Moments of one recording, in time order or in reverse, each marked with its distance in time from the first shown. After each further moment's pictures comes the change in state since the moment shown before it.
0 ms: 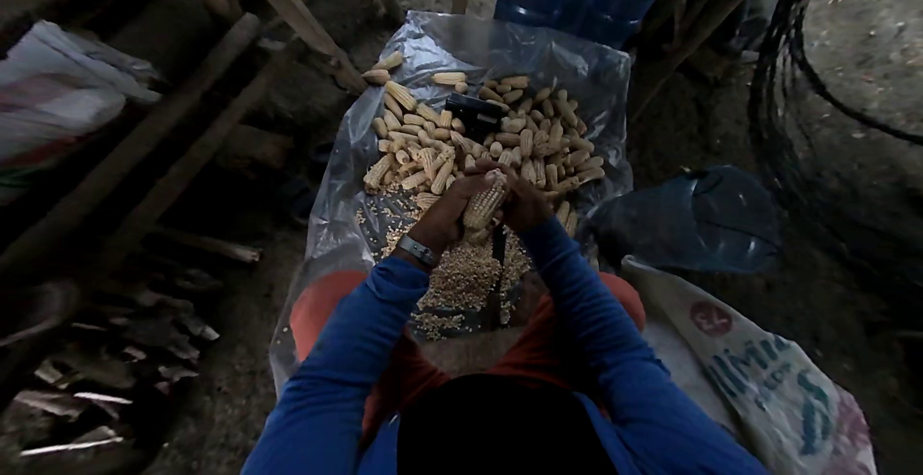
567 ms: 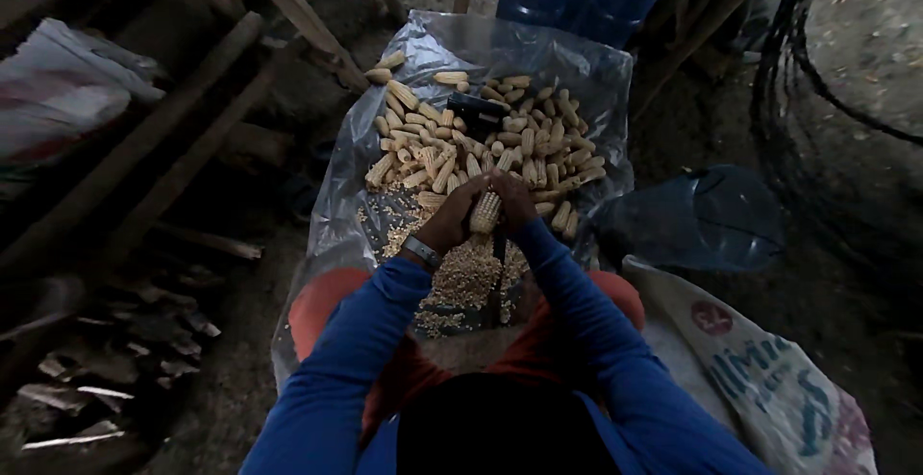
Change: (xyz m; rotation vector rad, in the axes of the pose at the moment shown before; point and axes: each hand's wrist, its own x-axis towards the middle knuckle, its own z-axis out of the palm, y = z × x) left_hand 0.015 -0.018 -0.005 0.012 0.034 -0.047; right_hand 0.004 0.009 0.028 -0.413 0.523 0.147
